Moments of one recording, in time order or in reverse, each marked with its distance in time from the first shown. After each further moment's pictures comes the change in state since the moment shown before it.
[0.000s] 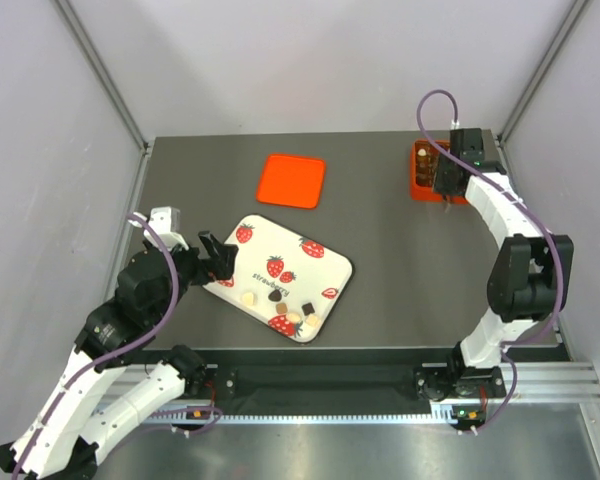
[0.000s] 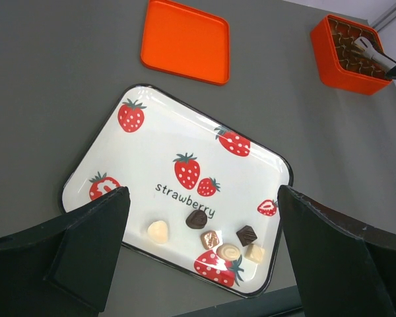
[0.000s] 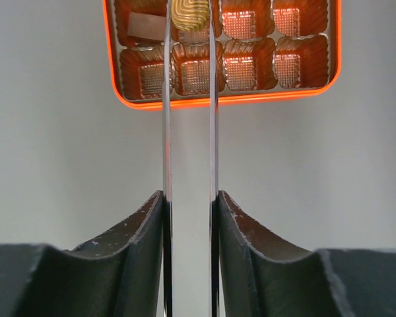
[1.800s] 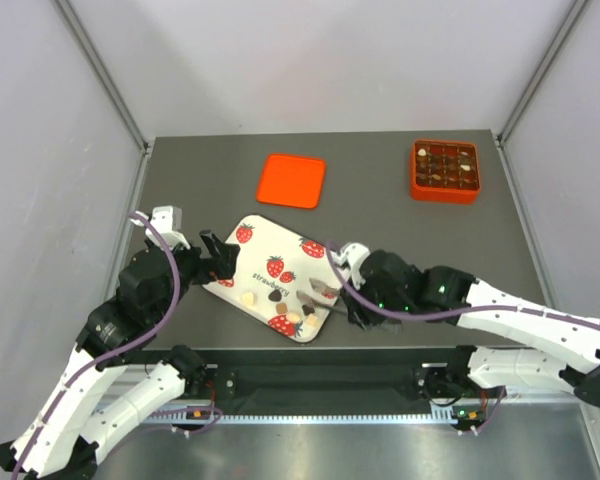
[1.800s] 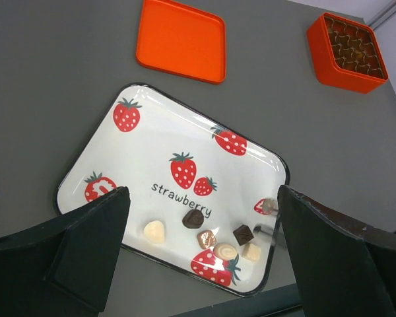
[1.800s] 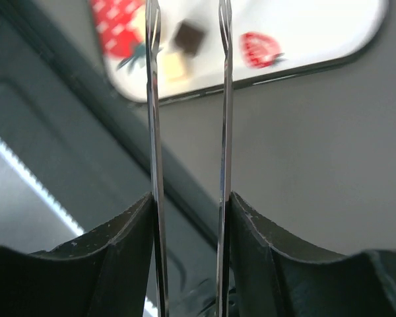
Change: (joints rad) left arm 0.000 0.008 0.000 0.006 0.011 -0.005; right arm 1.028 -0.656 -0.491 -0.223 -0.132 0.108
